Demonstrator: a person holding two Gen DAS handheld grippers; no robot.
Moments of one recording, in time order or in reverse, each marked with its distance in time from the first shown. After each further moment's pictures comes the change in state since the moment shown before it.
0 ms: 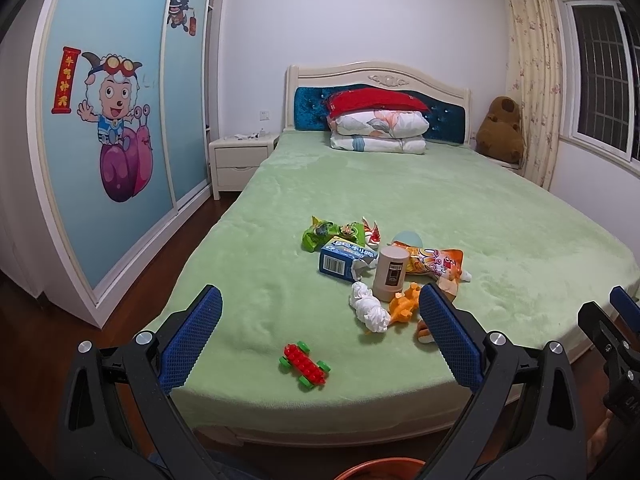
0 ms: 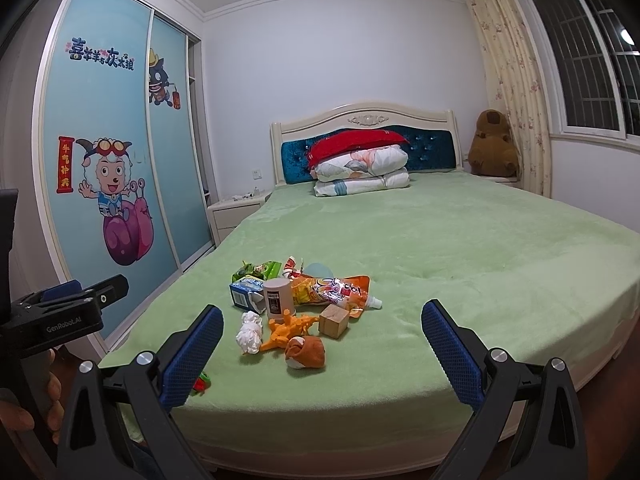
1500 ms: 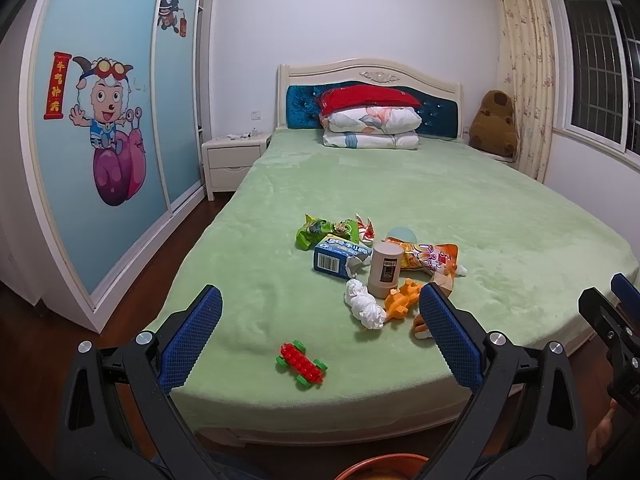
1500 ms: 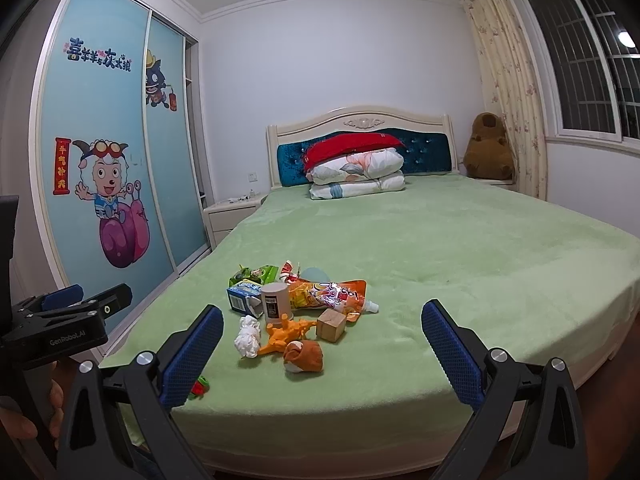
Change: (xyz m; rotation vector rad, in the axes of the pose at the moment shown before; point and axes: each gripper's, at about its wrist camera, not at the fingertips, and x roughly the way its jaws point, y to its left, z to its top) left arm 0.002 -0.005 -0.001 0.031 0.008 -0.017; right arm -0.004 0.002 0.003 0.001 -0.012 -0.022
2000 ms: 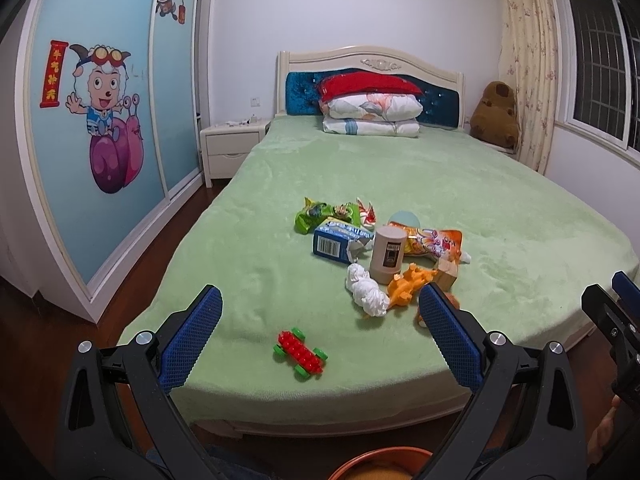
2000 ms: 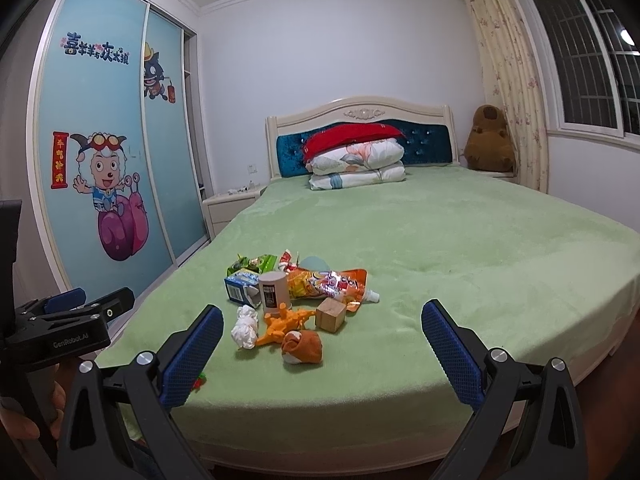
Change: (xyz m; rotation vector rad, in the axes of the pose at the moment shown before) left arm 0.015 0.002 -0.009 -0.005 0.055 -0.008; right arm 0.013 -0.001 -0.007 0.002 0.045 -0.006
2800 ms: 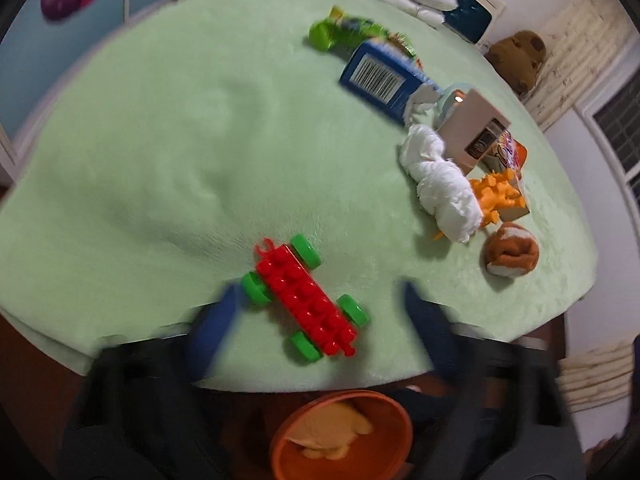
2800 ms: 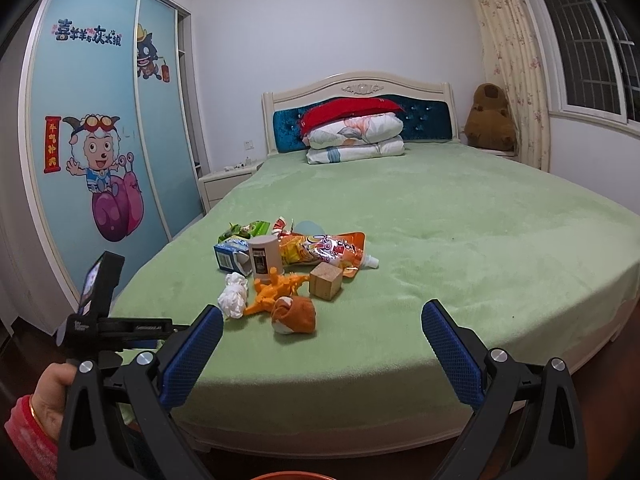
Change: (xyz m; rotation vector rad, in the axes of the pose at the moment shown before) left arm 0.186 0.068 -0.062 -0.296 0.568 -0.232; right arm 0.027 -0.007 -0.027 0.005 0.074 -0.005
